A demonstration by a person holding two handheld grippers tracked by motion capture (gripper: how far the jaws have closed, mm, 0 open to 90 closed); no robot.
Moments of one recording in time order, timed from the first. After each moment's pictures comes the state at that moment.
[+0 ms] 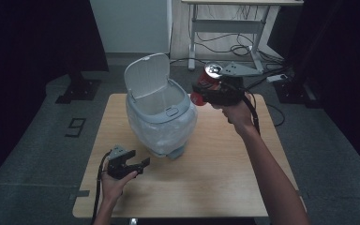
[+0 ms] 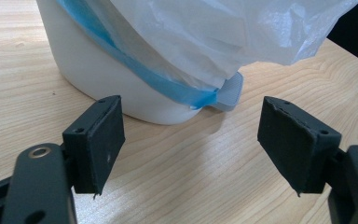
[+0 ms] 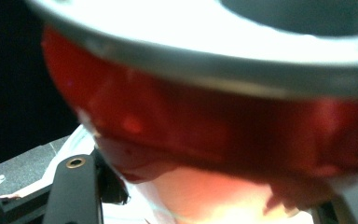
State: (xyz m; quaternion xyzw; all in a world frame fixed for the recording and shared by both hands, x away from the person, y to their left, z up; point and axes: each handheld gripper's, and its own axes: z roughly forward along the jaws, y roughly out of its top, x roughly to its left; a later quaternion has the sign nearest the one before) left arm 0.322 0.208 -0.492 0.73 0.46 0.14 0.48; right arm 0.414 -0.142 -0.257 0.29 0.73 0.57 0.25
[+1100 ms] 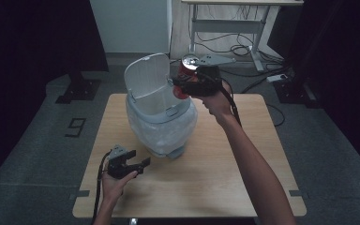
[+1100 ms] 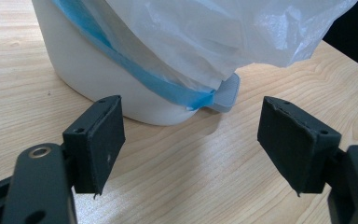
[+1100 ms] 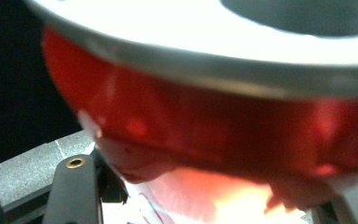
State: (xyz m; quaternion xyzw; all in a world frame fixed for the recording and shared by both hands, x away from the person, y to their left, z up) left arm 0.323 0.208 -0.491 0.73 0.46 0.14 0.48; right arm 0.439 -0.089 -0.248 0.28 0.74 0.56 0.24
